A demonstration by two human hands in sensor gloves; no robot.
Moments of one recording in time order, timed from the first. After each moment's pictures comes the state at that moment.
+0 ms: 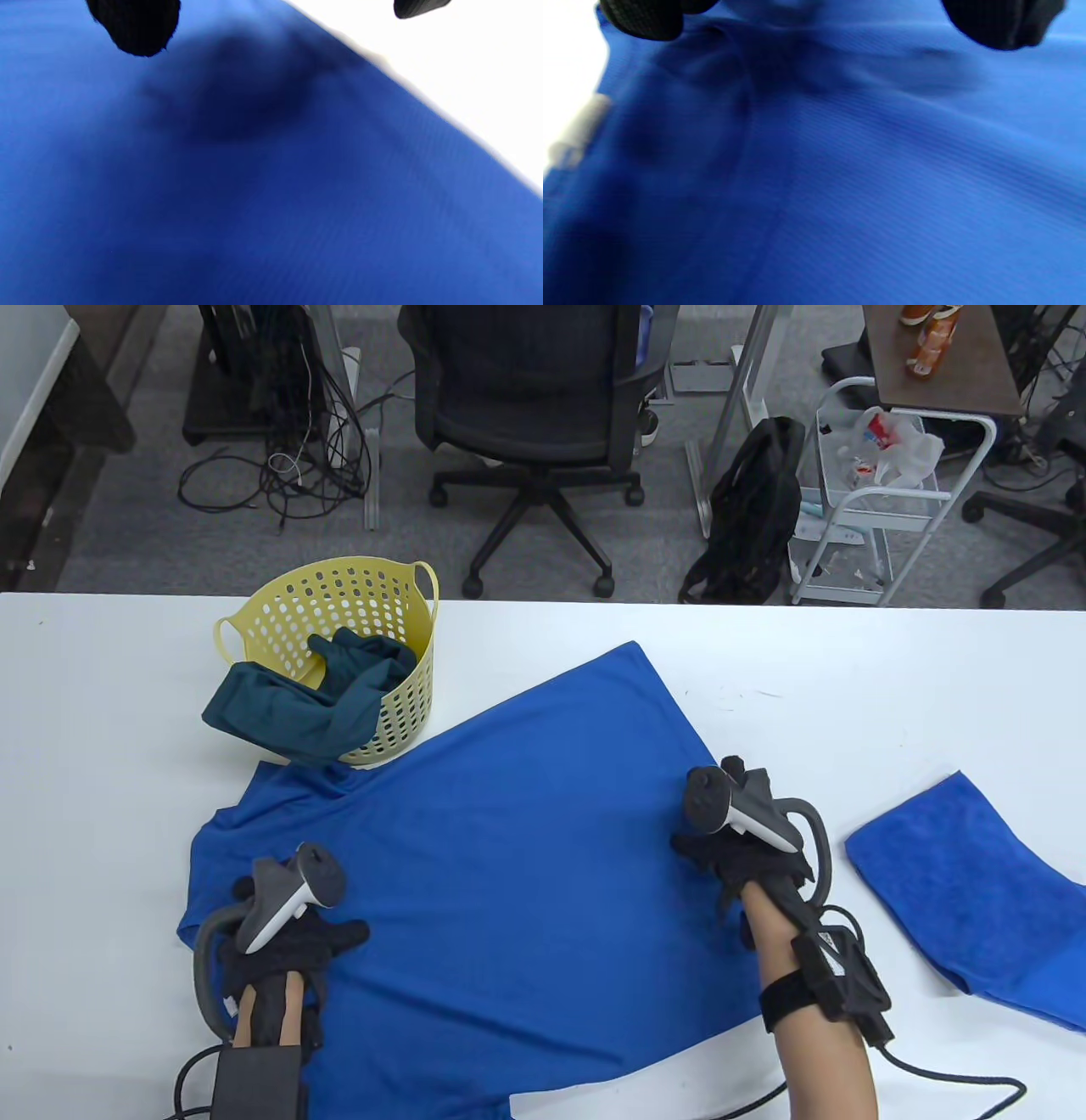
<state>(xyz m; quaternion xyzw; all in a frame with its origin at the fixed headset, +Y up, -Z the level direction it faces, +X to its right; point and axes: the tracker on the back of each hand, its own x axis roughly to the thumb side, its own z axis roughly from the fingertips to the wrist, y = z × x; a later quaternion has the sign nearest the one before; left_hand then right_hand) -0.266 -0.777 -0.205 -0.34 0.13 0.02 0.93 0.194 -0.785 -0.311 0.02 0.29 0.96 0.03</state>
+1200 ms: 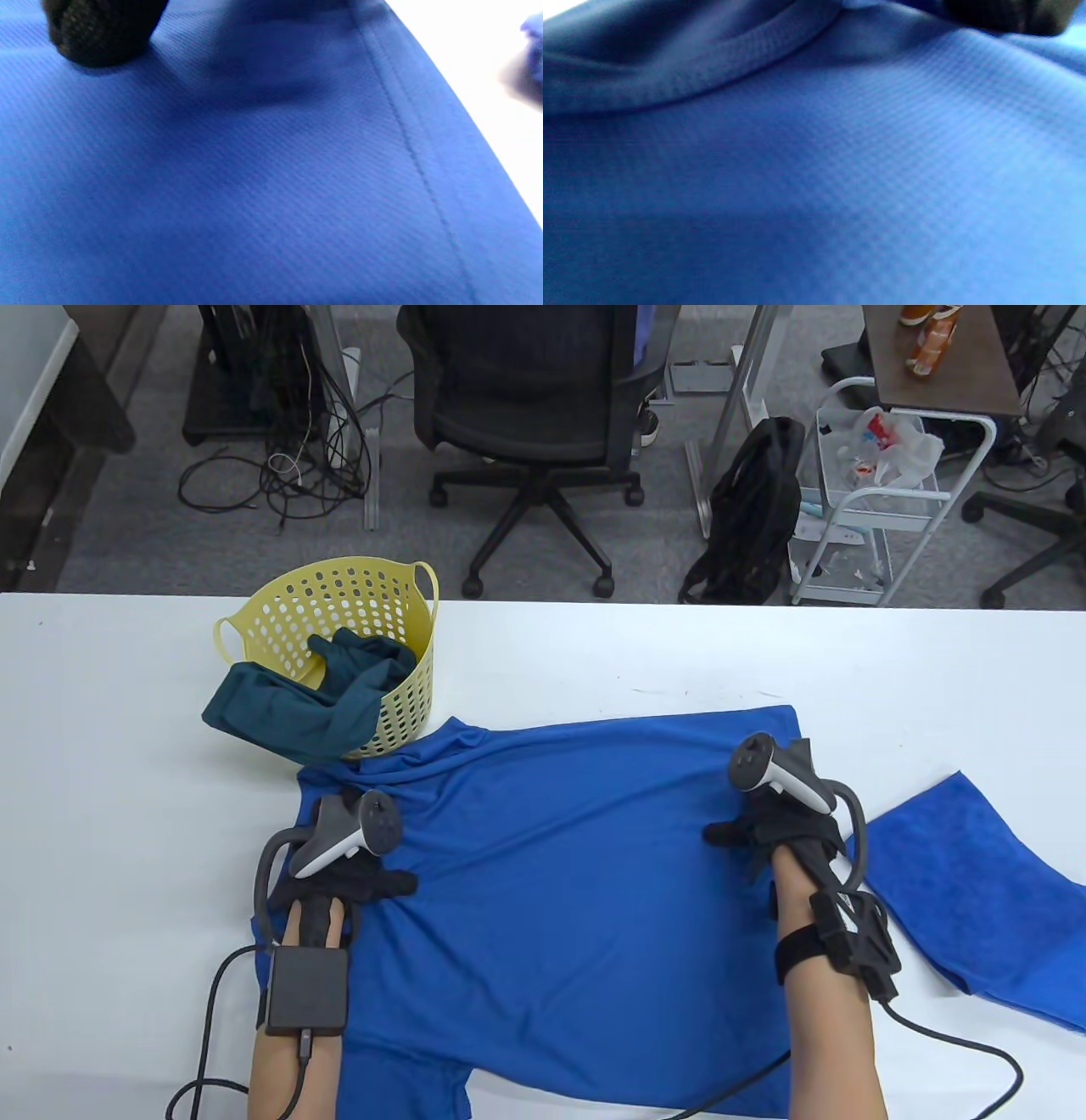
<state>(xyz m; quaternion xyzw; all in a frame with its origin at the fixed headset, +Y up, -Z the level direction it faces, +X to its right) -0.240 -0.799 -0.287 -0.29 0.00 0.01 0.96 0.249 -0.790 -0.347 -0.08 0.31 0.95 0.02</state>
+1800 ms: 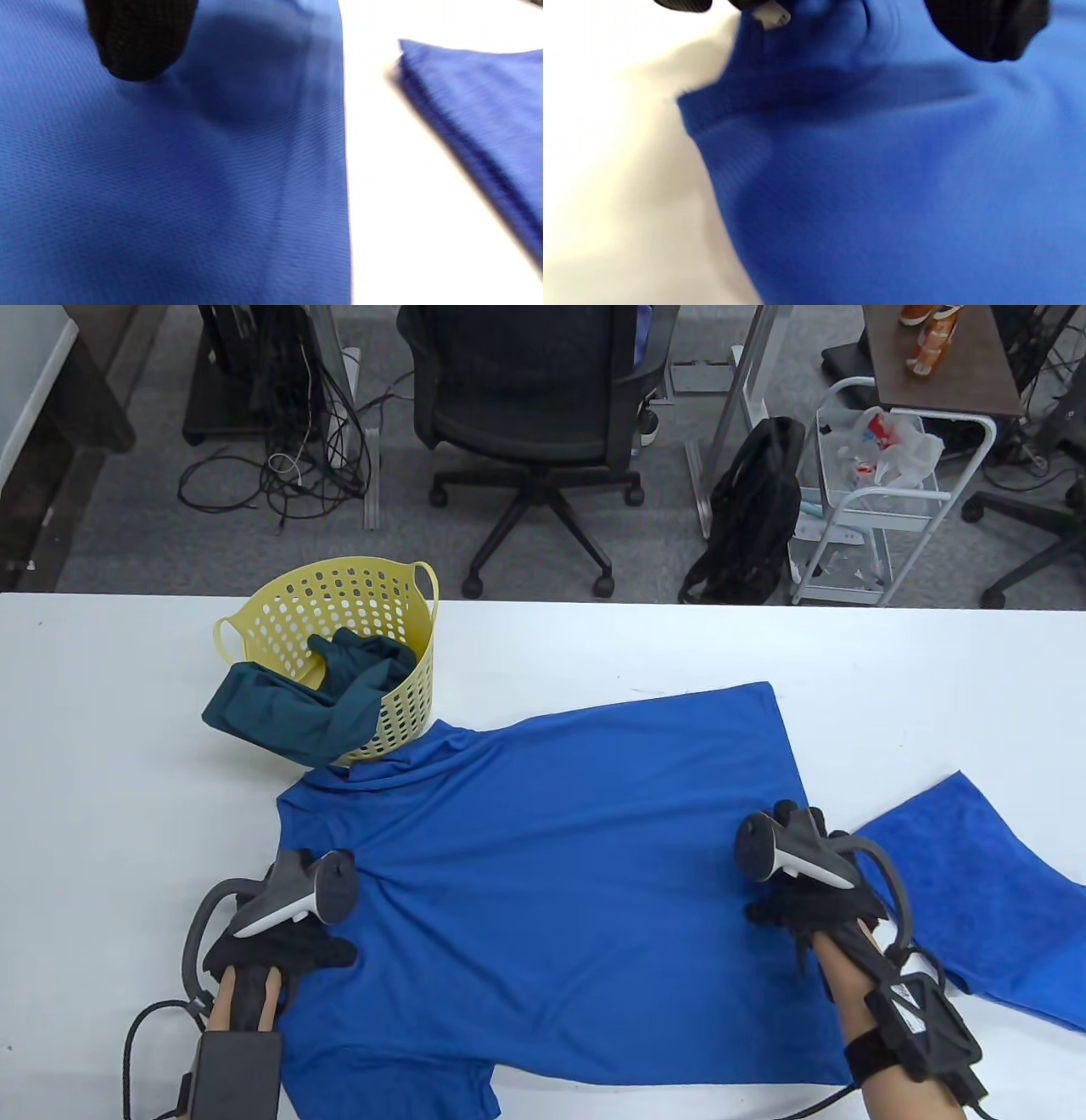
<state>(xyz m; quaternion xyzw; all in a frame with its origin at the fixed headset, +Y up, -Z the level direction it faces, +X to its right) -0.284 -0.763 -0.204 -0.27 -0.03 -0.05 0.96 0.254 -0.756 -0.250 0.03 0.27 0.96 -0.09</state>
